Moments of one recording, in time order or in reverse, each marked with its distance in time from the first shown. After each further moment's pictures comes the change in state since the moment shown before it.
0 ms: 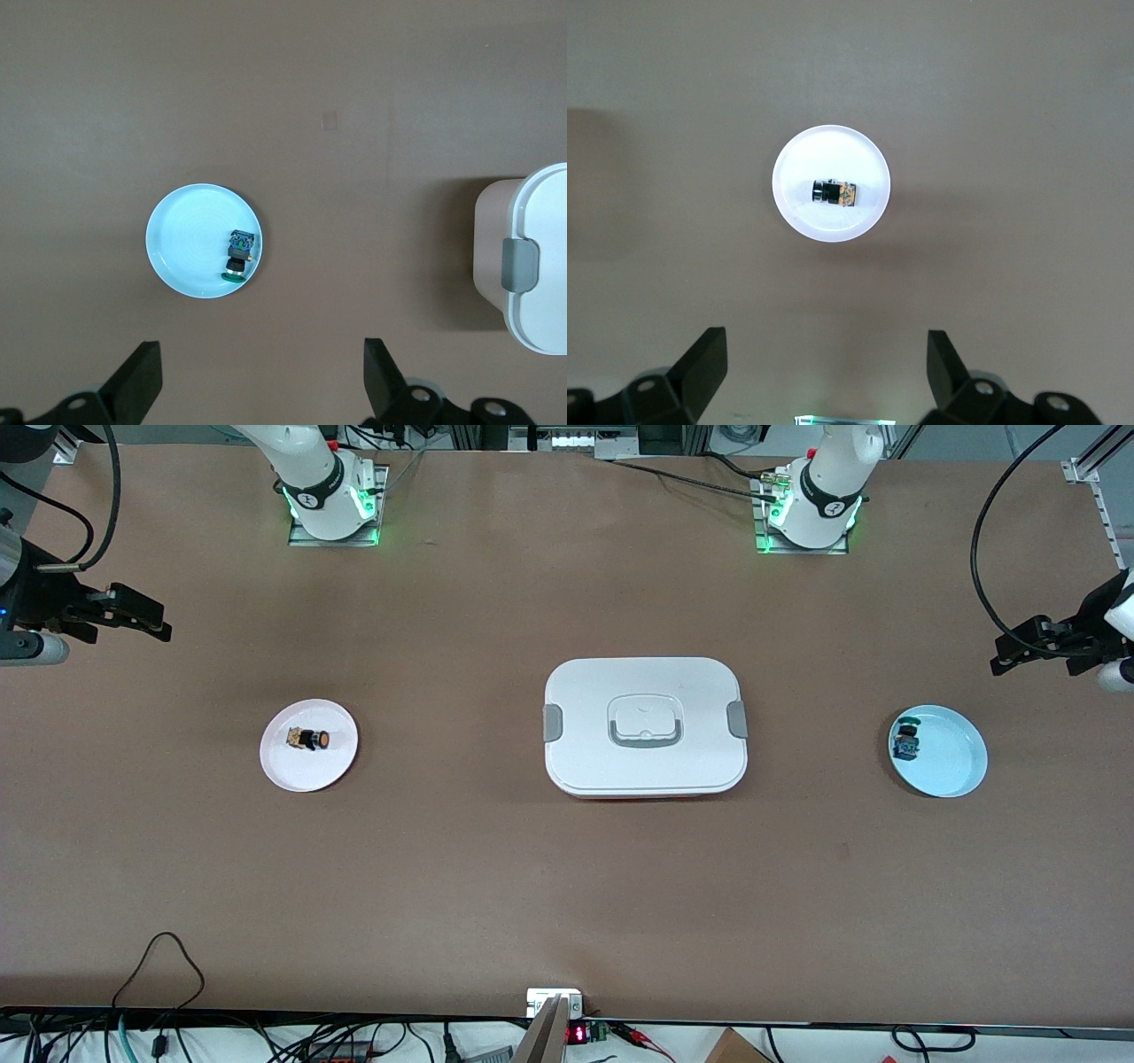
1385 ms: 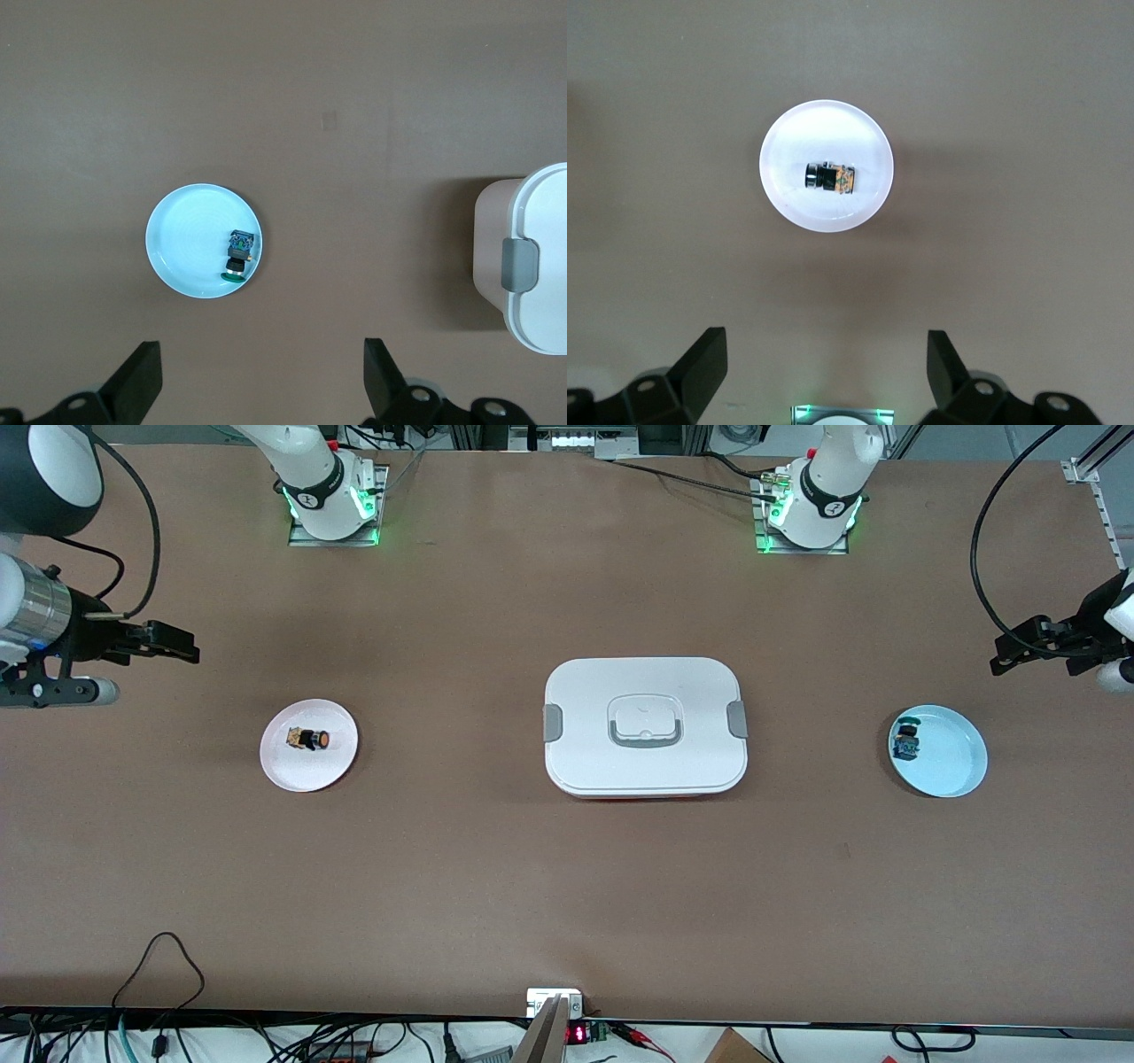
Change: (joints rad) left arm 0.000 0.000 -0.001 0.000 0.000 0.000 0.000; right arm 0.001 0.115 0.002 -0.006 -0.003 0.019 -0.004
